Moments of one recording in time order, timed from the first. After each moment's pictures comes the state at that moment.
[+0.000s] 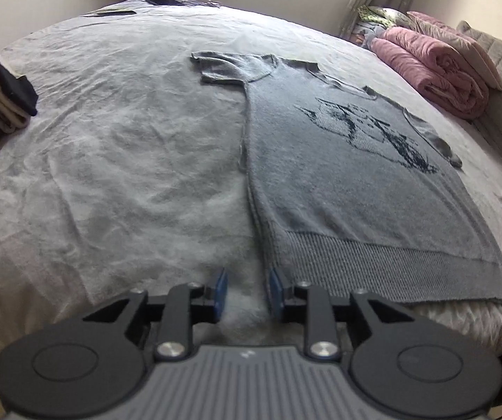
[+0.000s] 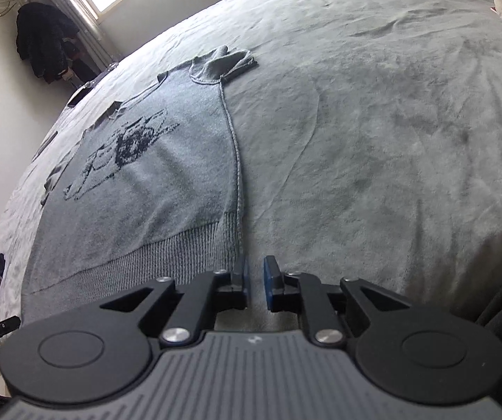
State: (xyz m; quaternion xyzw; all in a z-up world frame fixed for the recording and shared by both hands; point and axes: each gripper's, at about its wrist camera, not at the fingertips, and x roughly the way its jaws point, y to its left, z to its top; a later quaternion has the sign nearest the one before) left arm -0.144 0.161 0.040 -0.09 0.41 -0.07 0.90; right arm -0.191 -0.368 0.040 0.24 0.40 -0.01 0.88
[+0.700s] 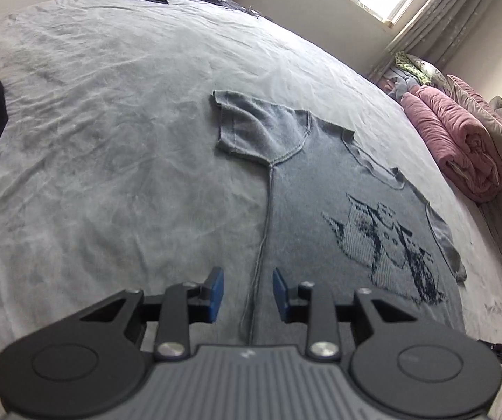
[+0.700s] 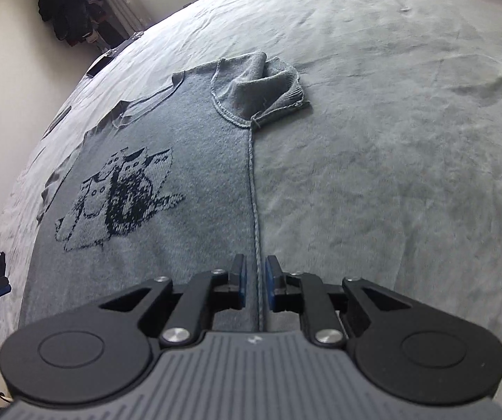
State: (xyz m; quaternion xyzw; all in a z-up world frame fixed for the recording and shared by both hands) left arm 0.007 0.186 0.057 -0.22 0.41 -0.05 0.88; right arm -0.015 -0.396 0.043 0.21 0.45 0.07 0.87
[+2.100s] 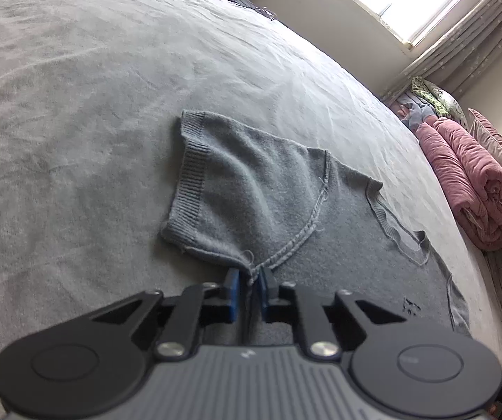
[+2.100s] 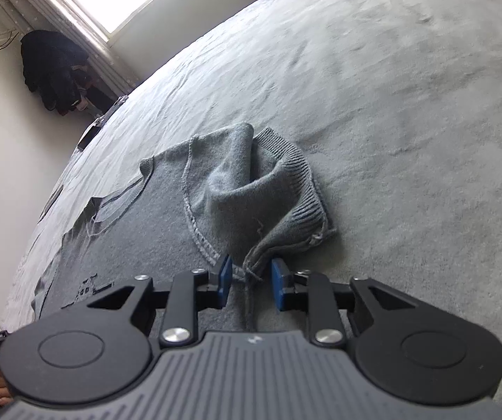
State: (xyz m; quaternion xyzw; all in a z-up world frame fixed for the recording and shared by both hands) left arm 0.155 0.167 0.016 -0.26 0.40 -0.04 0.88; right arm 0.110 -0.417 0.007 0.29 0.37 0.04 0.88
